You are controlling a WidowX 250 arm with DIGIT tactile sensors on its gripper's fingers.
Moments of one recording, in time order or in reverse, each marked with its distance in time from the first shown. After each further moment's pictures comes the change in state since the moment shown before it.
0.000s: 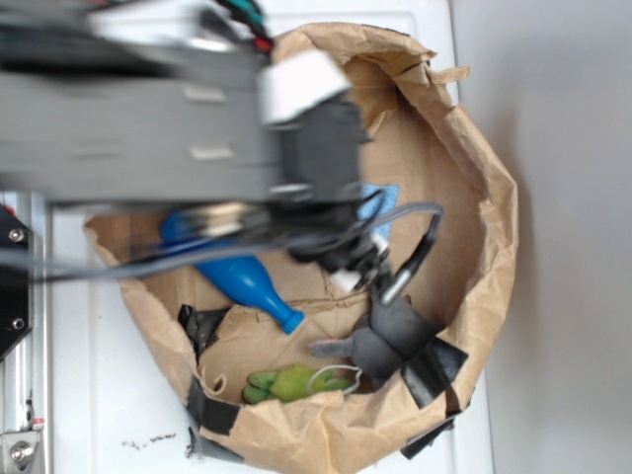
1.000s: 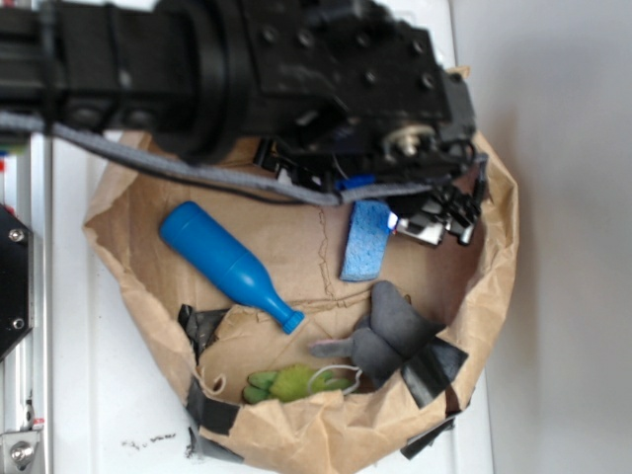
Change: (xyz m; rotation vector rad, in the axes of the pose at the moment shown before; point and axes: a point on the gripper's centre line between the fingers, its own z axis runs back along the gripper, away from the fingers) arm 0.024 -0.029 -0.044 -0.017 0.118 0.330
